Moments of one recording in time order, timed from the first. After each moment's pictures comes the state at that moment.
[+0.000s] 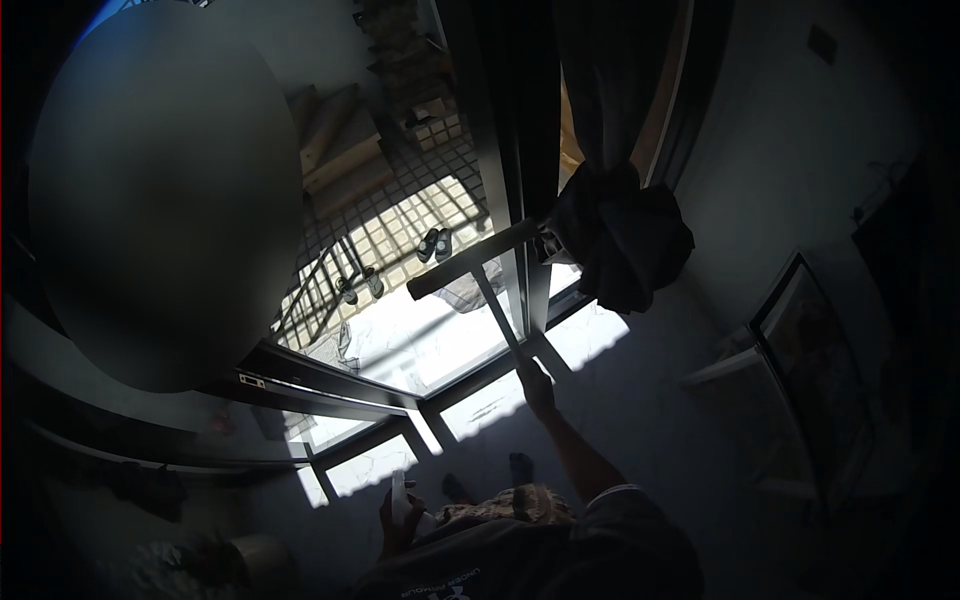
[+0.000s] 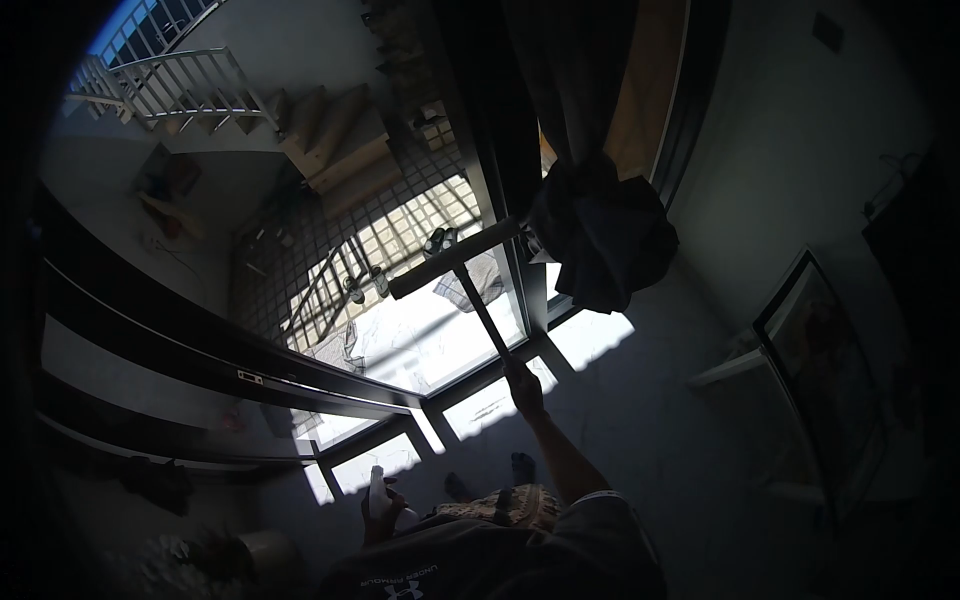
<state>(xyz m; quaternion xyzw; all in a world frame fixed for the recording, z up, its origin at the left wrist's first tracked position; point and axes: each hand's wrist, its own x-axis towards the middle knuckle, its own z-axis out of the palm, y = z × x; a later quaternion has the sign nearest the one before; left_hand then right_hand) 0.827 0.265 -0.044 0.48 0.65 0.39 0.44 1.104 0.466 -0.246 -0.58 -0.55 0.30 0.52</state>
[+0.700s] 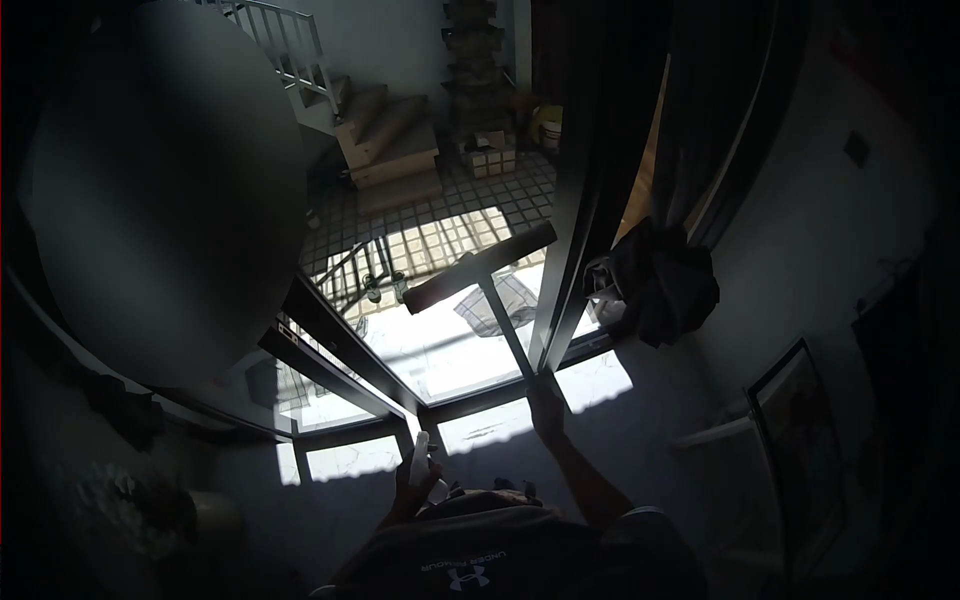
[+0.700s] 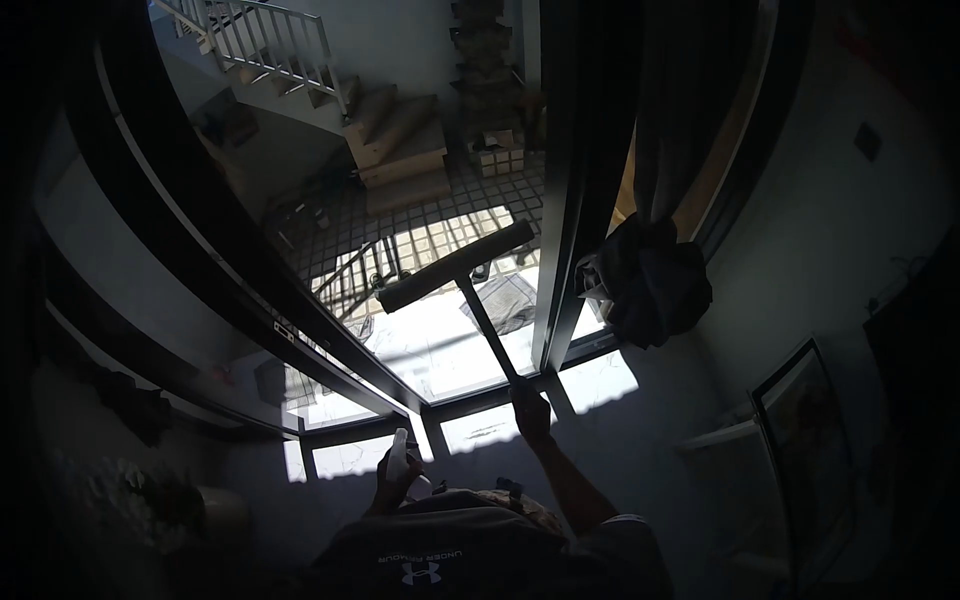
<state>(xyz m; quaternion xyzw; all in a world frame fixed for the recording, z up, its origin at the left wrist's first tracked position) 0.829 0.285 -0.052 0.45 0.61 0.47 0.46 1.073 0.438 -0.140 -0.52 -0.62 0.25 0.53</state>
